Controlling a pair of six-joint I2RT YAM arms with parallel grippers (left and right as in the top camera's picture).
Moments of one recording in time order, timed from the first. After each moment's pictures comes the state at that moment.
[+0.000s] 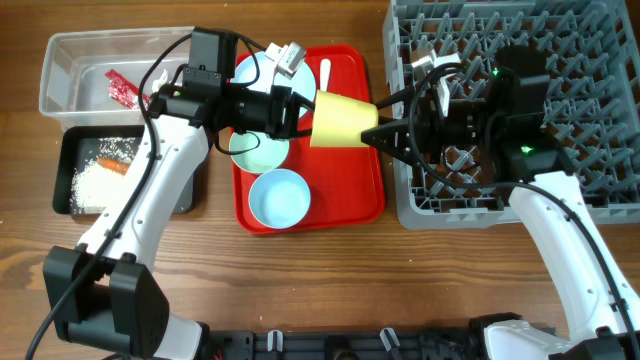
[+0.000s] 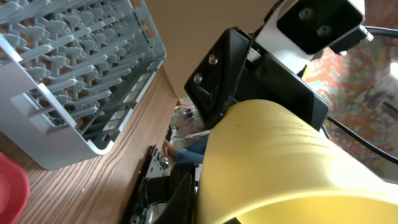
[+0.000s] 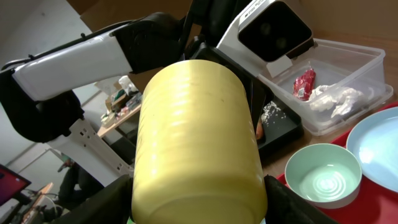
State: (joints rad) left arm -0.23 1.66 1.38 -0.64 1.40 -0.30; right arm 0.15 1.37 1.09 -0.13 -1.35 0.18
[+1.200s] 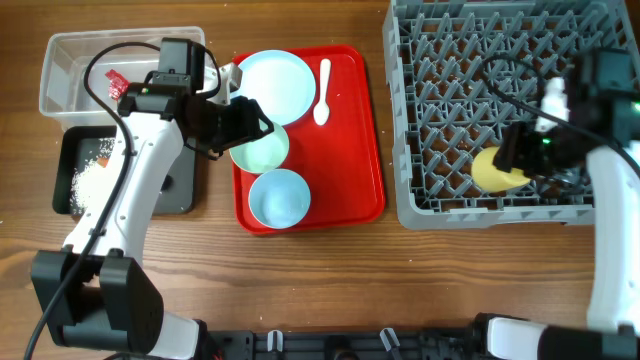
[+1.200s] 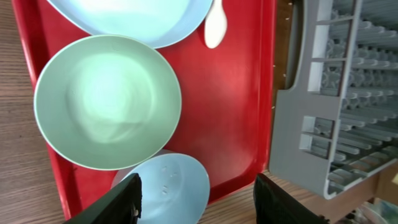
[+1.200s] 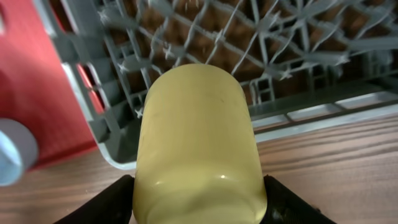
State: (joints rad) left arm -0.11 1.66 1.38 -0.94 0.47 -0.29; right arm -0.13 1.48 1.55 -1.49 -0.07 0.14
